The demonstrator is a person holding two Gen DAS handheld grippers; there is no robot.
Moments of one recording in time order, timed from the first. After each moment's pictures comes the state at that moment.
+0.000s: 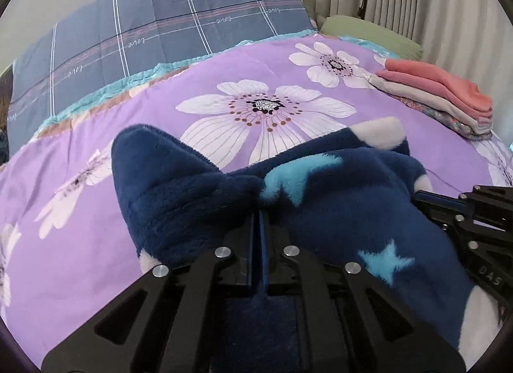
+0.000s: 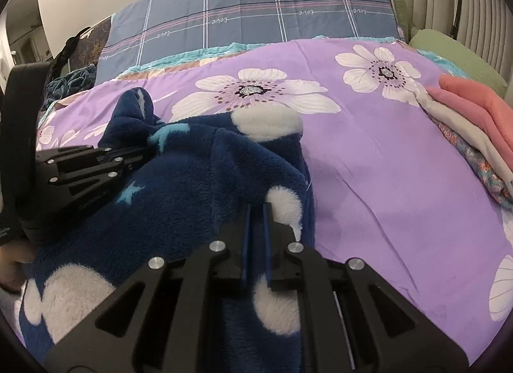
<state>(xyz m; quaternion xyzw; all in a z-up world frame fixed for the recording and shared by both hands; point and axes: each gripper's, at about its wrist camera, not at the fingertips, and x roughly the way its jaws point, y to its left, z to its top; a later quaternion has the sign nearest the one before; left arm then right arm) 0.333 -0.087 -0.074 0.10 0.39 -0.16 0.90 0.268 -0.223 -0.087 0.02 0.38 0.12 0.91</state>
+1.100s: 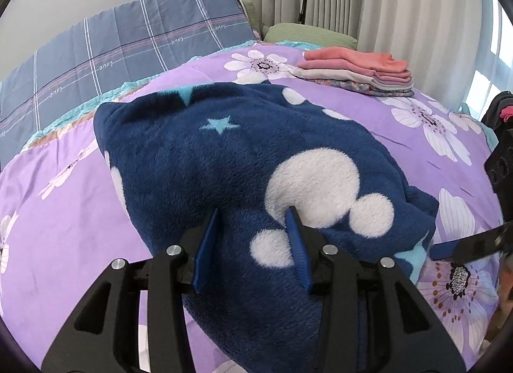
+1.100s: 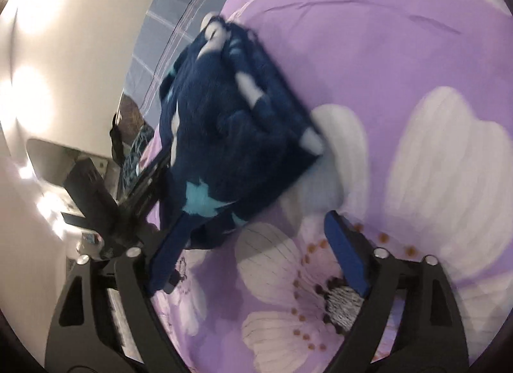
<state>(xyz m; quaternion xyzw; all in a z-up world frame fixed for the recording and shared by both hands) 0.183 -0.094 -0.065 0.11 0.36 -0.25 0.89 0.077 -0.307 -0.129 0.40 0.46 0.19 0.77</state>
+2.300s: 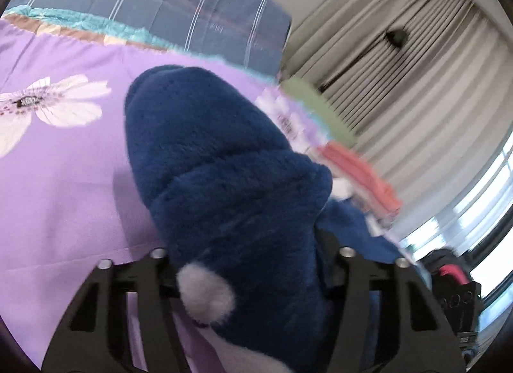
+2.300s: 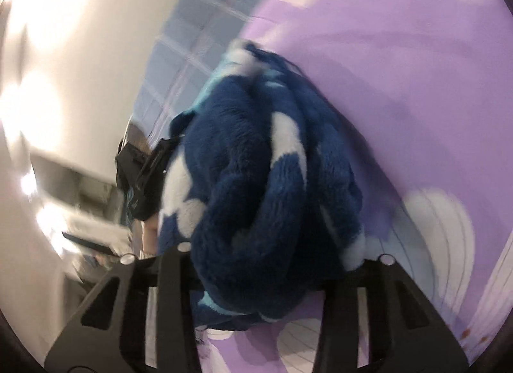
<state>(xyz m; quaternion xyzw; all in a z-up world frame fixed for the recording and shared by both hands) 0.357 0.013 -0.091 -0.23 0.36 -0.32 0.85 0.135 -0.279 -0.093 0.36 0.37 0.21 0.83</state>
